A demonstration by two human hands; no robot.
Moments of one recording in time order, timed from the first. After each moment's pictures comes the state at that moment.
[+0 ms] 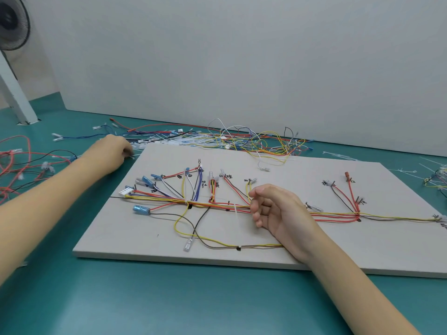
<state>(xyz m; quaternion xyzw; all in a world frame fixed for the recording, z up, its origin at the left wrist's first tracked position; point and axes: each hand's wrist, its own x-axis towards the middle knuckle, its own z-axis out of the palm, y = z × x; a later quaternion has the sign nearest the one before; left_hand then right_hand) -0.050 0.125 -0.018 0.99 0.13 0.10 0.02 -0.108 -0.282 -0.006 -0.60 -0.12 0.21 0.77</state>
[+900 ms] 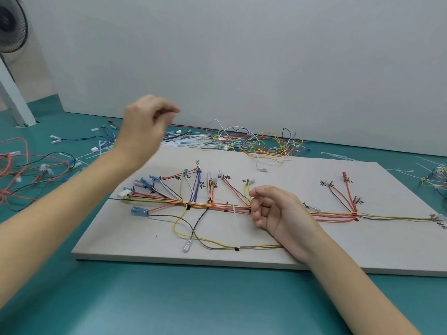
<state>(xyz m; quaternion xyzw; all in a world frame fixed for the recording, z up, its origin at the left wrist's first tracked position) -0.078 0.001 0.053 0.87 -0.07 0.42 0.25 -0.106 -0.284 -0.005 -0.57 -0.09 0.23 0.78</state>
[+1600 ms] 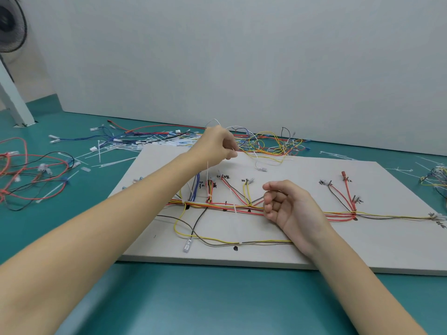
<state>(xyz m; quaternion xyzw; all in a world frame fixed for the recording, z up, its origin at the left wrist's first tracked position) -0.005 -0.085 0.019 0.93 -0.10 0.14 0.33 -0.096 -0.295 -0.003 -0.57 -0.04 0.19 0.80</state>
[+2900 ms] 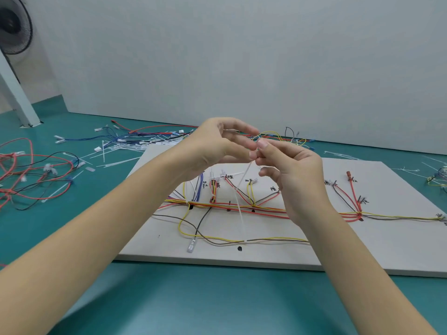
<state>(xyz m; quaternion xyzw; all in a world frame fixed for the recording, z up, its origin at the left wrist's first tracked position) -0.092 -0.099 0.070 0.73 -0.09 -0.01 0.68 -0.095 -0.262 0.043 -0.60 -0.14 -0.03 0.79</state>
